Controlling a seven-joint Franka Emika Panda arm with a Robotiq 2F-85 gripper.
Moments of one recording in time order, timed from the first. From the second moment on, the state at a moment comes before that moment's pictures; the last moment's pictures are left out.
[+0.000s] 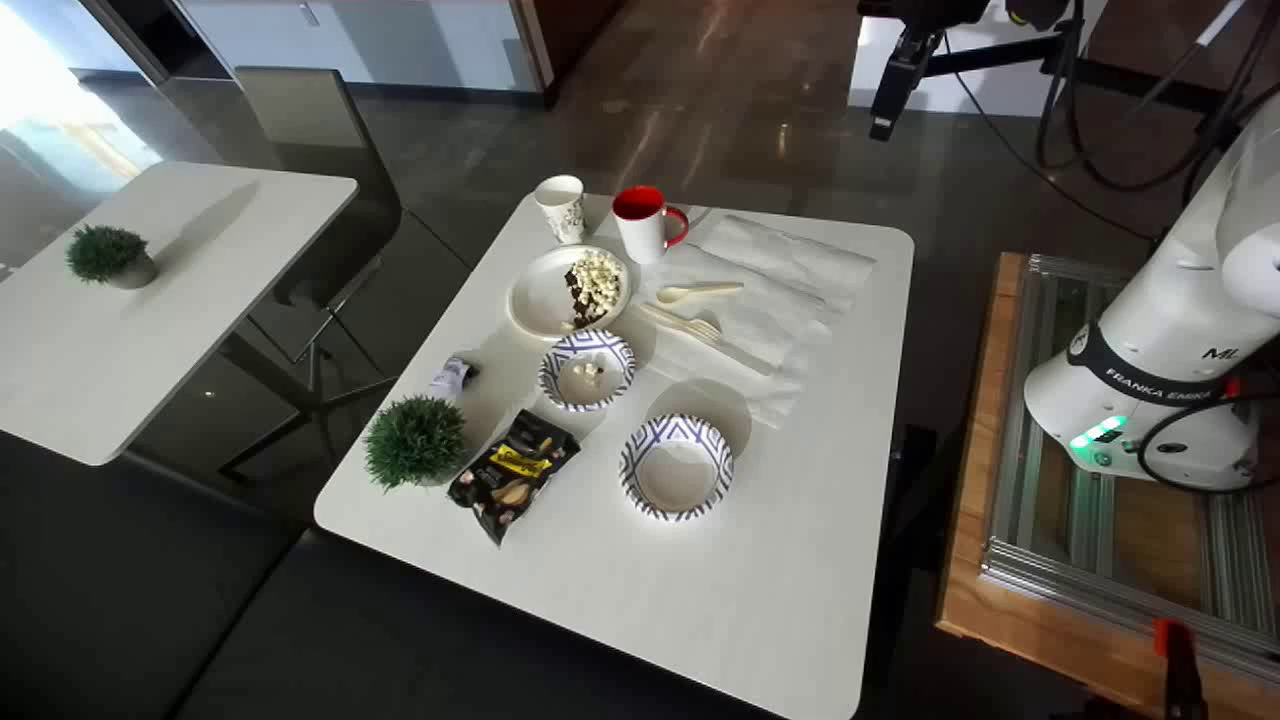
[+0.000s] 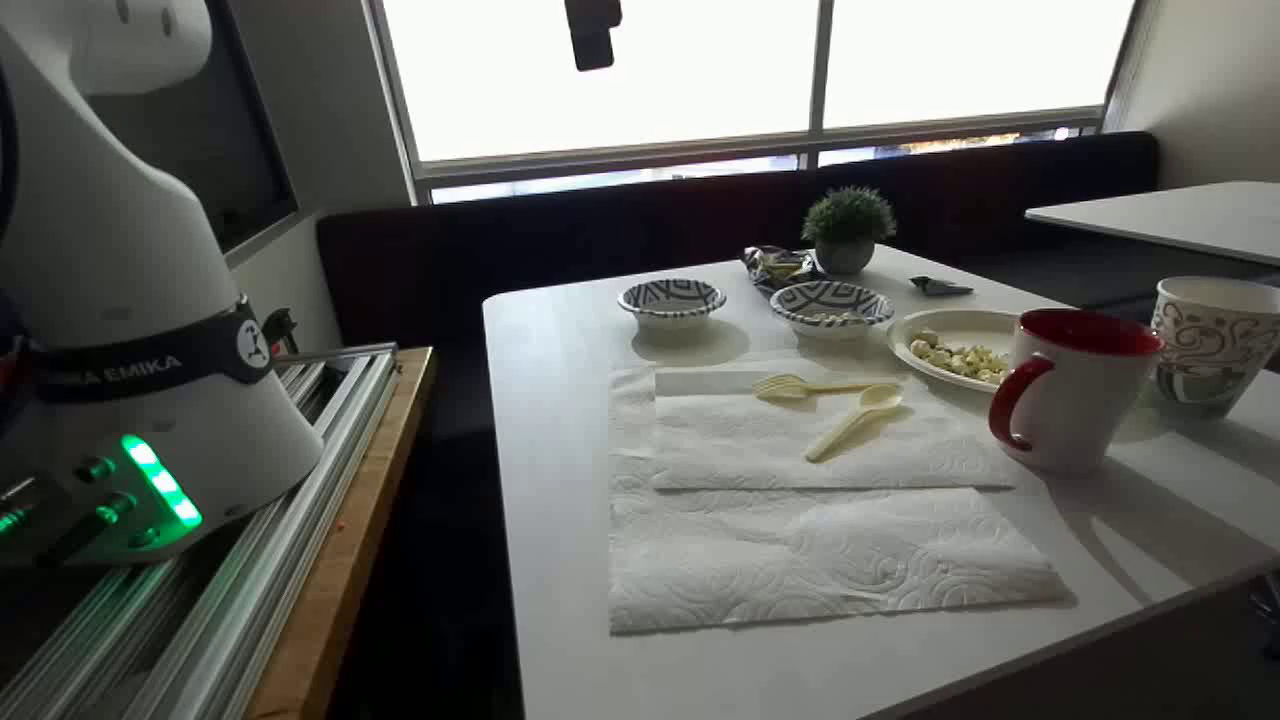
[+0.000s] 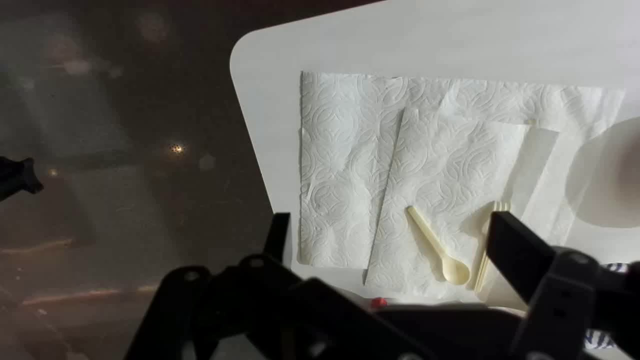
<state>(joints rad) -0.19 -0.79 -0.11 -2.77 -0.21 2.11 -0.06</state>
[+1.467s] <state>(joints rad) -0.13 -0.51 0.03 -2.69 -0.21 2.46 0.06</state>
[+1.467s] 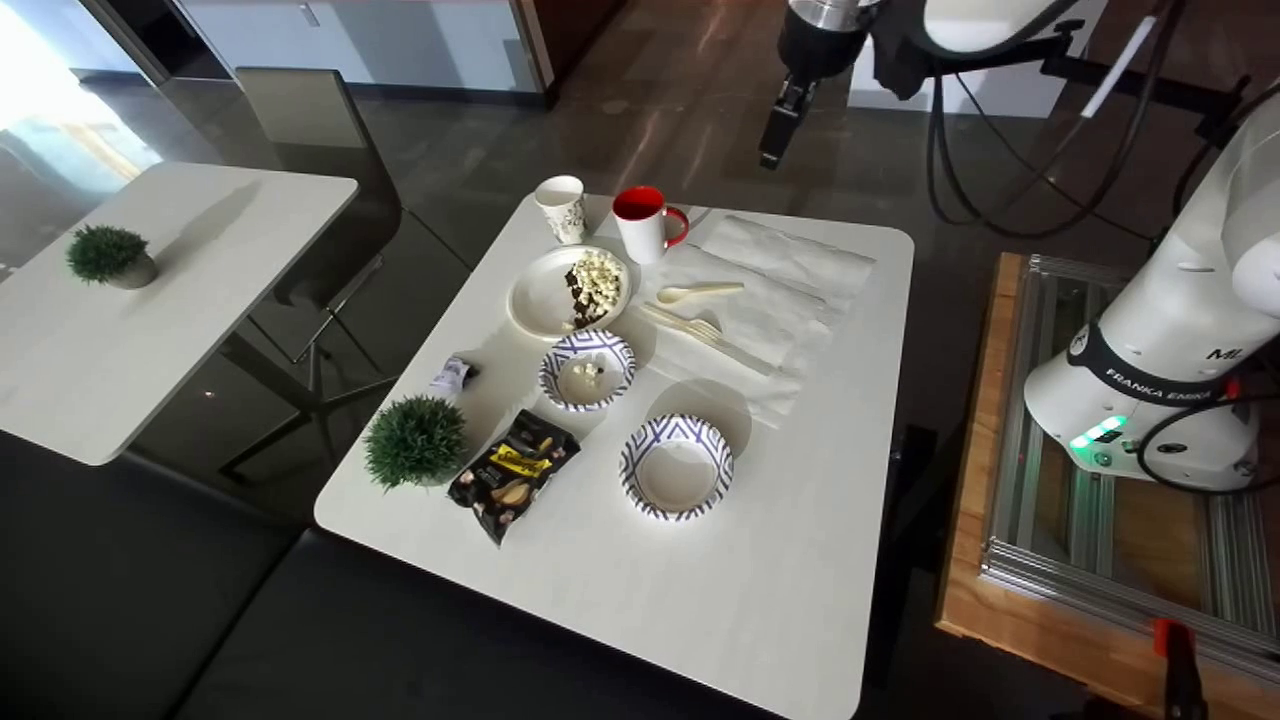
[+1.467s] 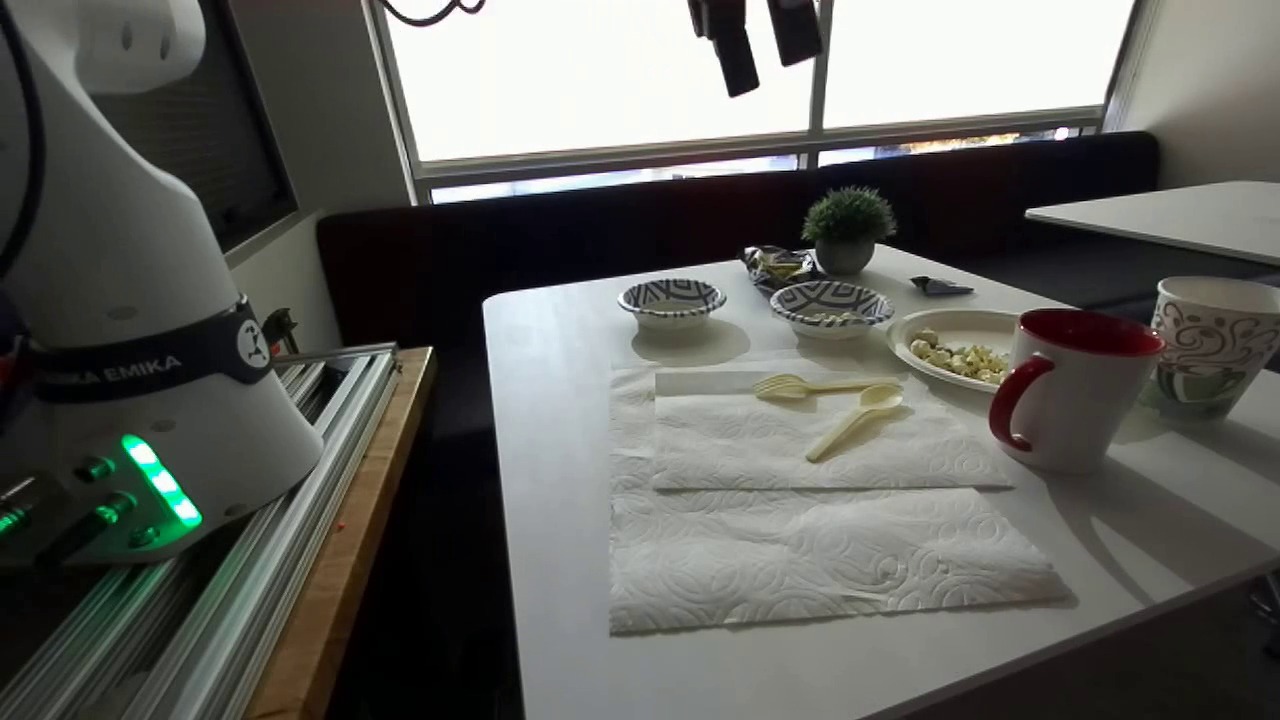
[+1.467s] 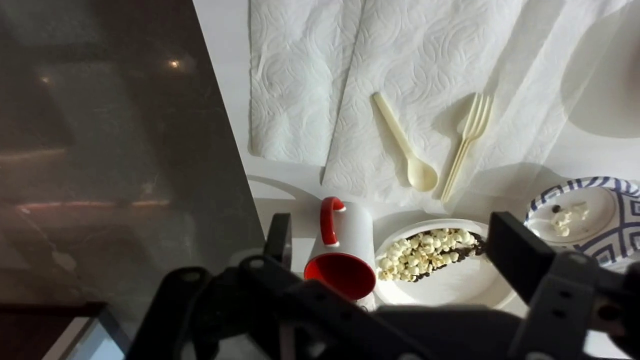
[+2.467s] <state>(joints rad) -0.11 0.20 -0.02 -2.32 -0.08 2.74 -0.09</state>
